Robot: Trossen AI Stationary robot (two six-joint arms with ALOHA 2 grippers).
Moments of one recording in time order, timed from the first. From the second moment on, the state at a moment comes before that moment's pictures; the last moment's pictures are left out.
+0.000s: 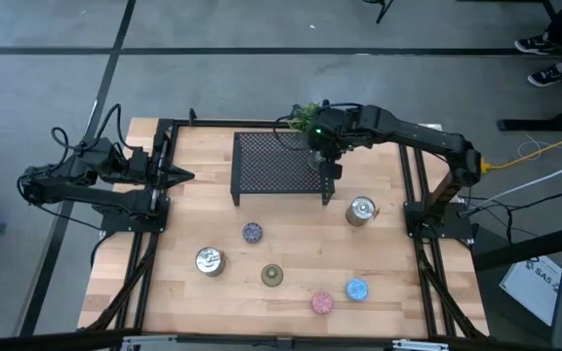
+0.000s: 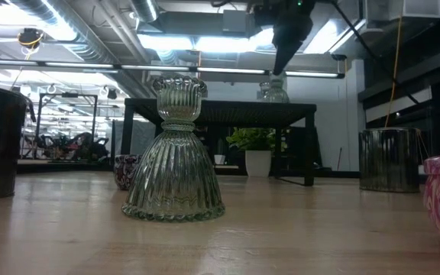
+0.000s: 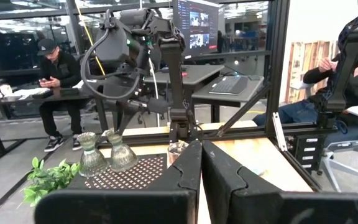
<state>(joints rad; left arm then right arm) 0.00 0.39 0.78 -0.39 0.00 0.05 -0.25 1.71 1.75 -1.24 0.24 -0.20</state>
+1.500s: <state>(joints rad) 0.00 0.39 0.78 -0.39 0.00 0.05 -0.19 1.61 1.83 -1.40 -0.11 -0.01</state>
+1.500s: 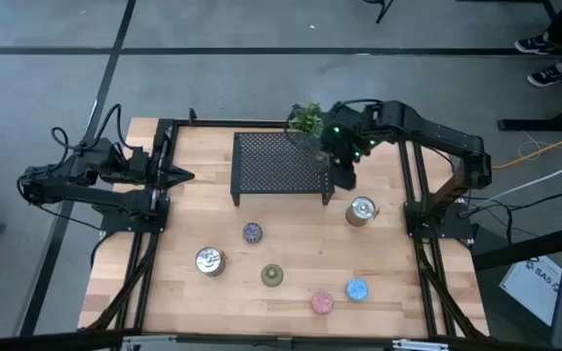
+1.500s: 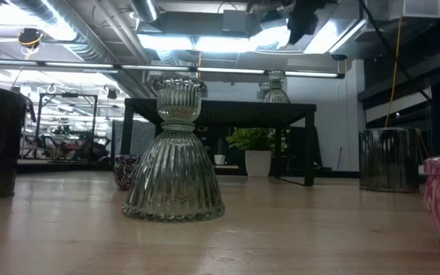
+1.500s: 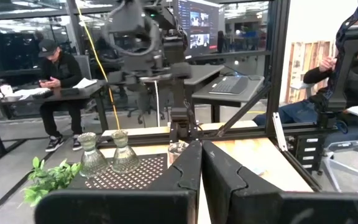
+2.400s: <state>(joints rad) 0.00 0.39 0.78 -0.39 0.00 0.05 0.57 1.59 1.80 -1.32 0.31 0.78</state>
